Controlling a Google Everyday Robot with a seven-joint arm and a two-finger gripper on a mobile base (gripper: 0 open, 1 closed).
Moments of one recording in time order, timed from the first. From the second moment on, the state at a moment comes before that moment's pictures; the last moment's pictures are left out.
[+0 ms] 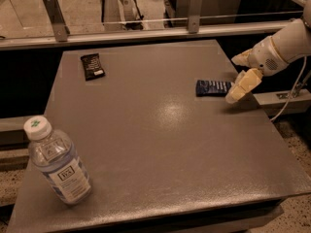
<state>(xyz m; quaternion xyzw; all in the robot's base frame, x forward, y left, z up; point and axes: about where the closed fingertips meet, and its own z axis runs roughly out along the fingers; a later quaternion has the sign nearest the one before) 0.618 -0.240 0.848 -0.53 0.78 0.17 0.28</state>
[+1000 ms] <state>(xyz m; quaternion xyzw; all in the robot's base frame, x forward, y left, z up) 0.620 -0.216 0.834 -0.54 0.77 0.20 0.28</state>
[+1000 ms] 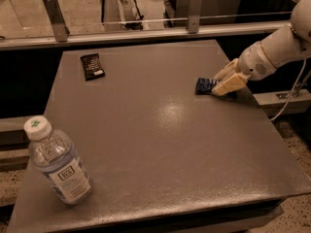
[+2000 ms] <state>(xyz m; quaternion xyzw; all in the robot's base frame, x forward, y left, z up) 0.604 -0.208 0.876 -0.56 0.74 0.19 0.31</state>
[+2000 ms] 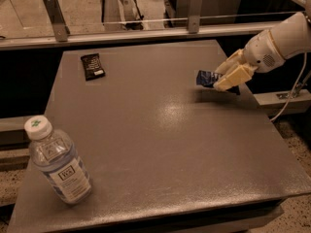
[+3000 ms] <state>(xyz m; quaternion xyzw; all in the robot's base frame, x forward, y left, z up) 0.585 -0.149 0.870 -0.60 0.71 0.22 0.31</state>
